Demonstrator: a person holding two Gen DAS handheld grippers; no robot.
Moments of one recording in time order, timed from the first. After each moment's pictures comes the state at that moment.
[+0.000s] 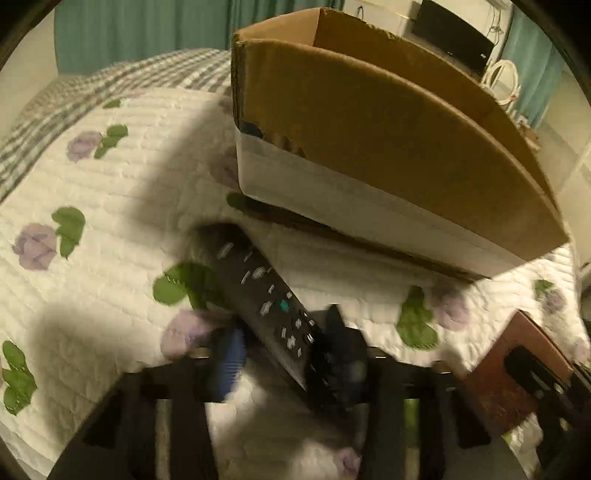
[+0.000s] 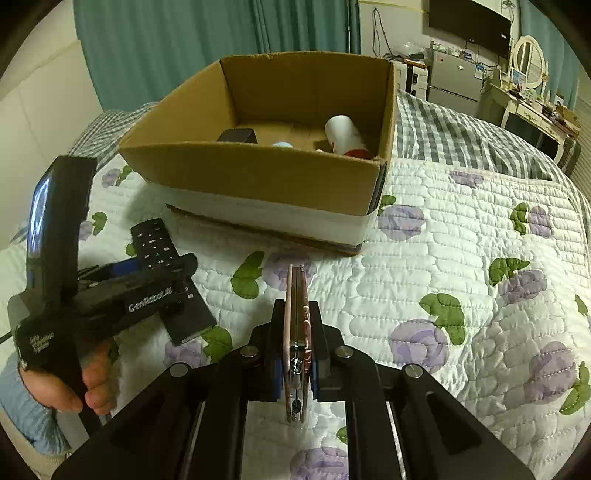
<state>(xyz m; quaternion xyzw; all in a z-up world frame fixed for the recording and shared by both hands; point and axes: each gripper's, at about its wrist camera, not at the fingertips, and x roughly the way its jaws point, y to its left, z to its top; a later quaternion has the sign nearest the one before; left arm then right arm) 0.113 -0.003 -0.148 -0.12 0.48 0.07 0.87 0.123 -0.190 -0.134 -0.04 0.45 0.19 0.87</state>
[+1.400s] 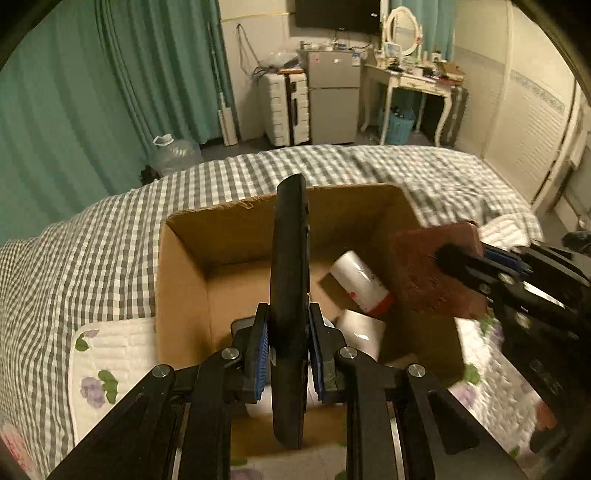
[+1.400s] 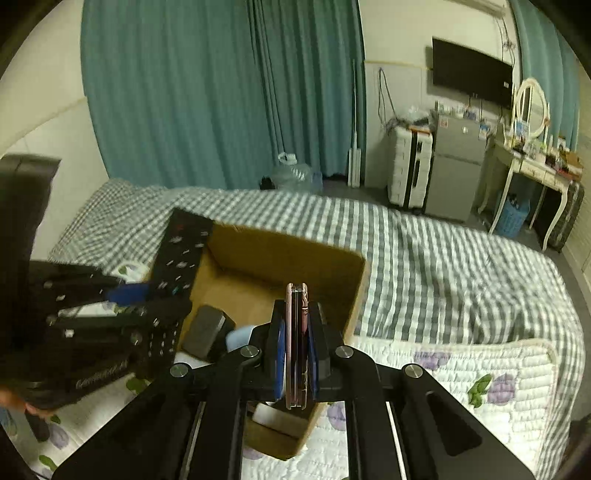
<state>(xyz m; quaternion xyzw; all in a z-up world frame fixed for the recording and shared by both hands) 0.237 -0.066 -0.022 0.07 0.46 -0.04 0.89 0.249 -0.210 -0.033 -0.02 0.36 0.22 0.91</state>
